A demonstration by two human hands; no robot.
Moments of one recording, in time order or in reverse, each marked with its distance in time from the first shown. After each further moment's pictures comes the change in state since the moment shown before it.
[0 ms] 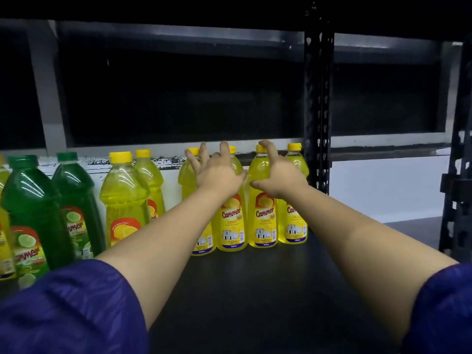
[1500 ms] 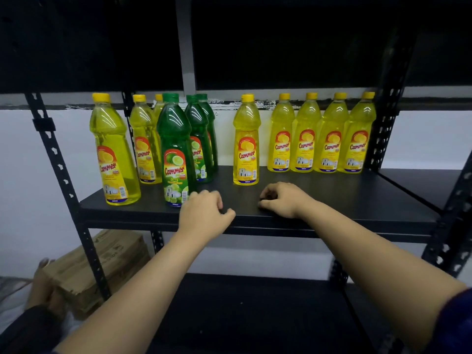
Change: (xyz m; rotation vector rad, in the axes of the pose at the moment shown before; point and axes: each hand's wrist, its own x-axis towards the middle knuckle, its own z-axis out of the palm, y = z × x) left_hand -0.331 -0.213 -0.156 -0.057 -0.268 -0.183; right_hand -0.252 -0.188 0.012 0.143 -0.700 -0.091
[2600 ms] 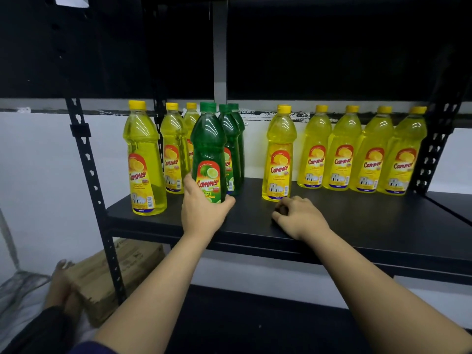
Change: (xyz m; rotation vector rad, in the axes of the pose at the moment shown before) left_hand 0.054 -0.067 0.010 -0.447 0.447 -0.306; right_hand 0.043 -0.028 0.040 -0.082 0.138 0.057
